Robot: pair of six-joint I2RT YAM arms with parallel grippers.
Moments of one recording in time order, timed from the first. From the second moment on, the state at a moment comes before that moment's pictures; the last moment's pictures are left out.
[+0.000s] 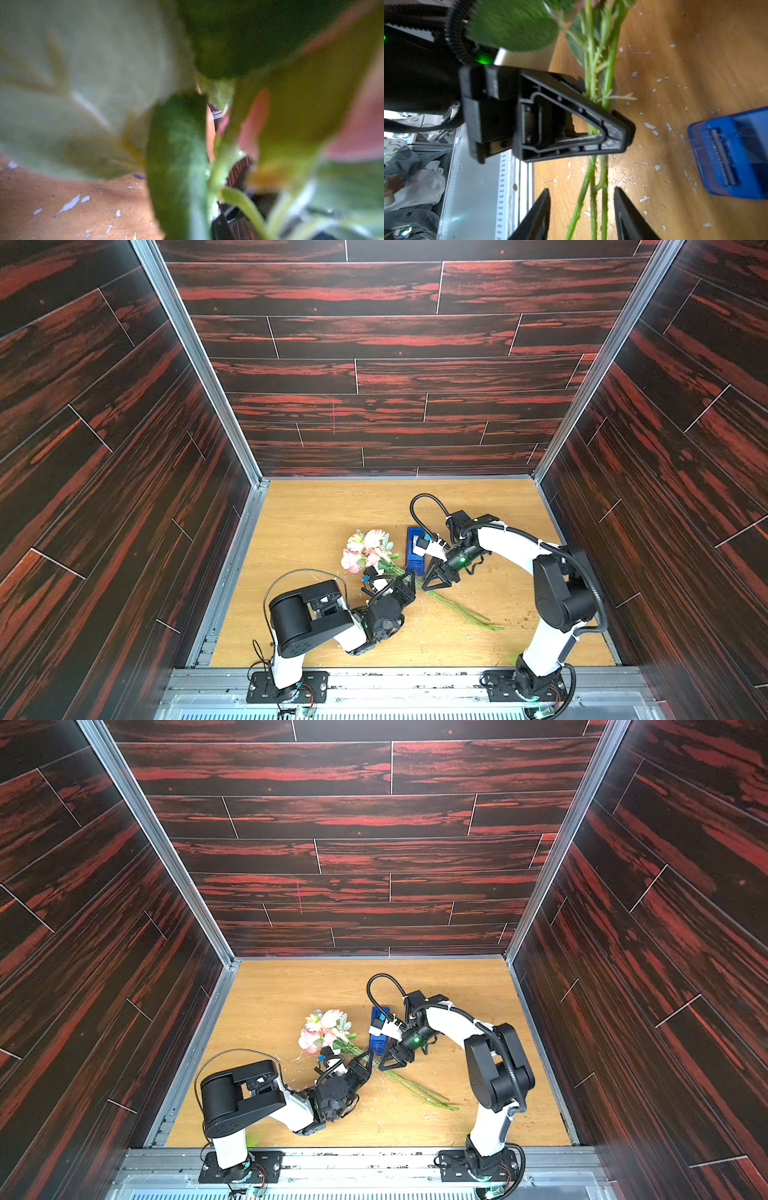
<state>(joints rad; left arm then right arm) -1.10 1.88 0.47 1.29 -0.59 -1.29 0.45 1.82 1.23 -1.02 -0.91 -0.81</state>
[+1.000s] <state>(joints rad) -1.11 1.86 0.44 1.27 -0.62 -1.25 0.48 1.83 1.15 -0.87 -0.92 -0.75</state>
